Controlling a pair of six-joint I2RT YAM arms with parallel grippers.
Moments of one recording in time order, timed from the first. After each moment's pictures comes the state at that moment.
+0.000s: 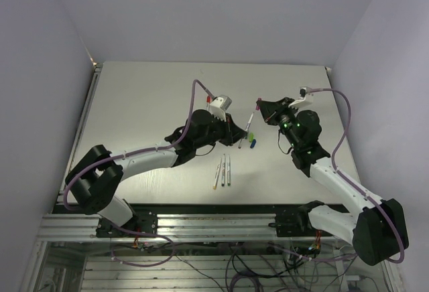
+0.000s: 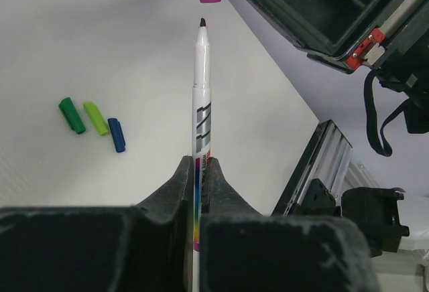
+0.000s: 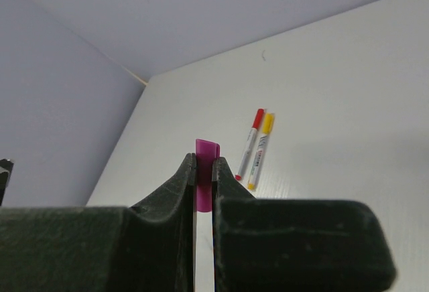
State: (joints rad) left arm -0.88 1.53 0.90 0.44 0.17 -0.58; right arm 0.37 1.06 0.61 0.44 -0.01 0.62
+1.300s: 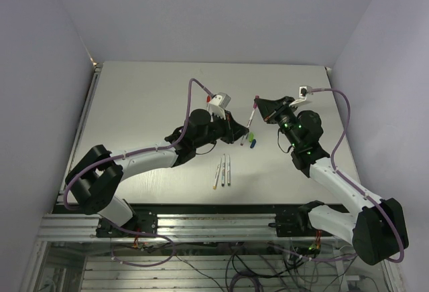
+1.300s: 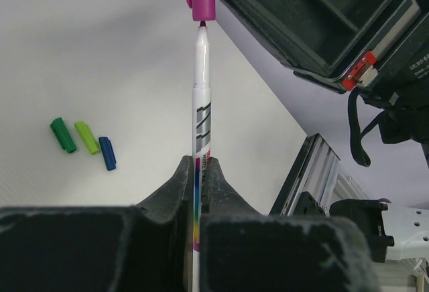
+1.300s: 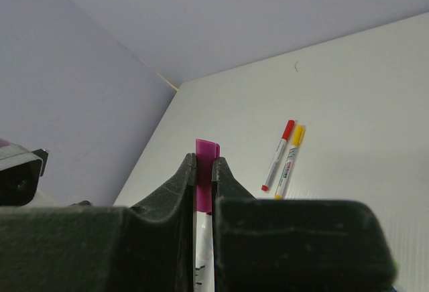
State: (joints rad) left arm -0.88 1.53 0.89 0.51 0.16 -0.60; right arm 0.37 1.06 0.59 0.56 -0.08 0.67
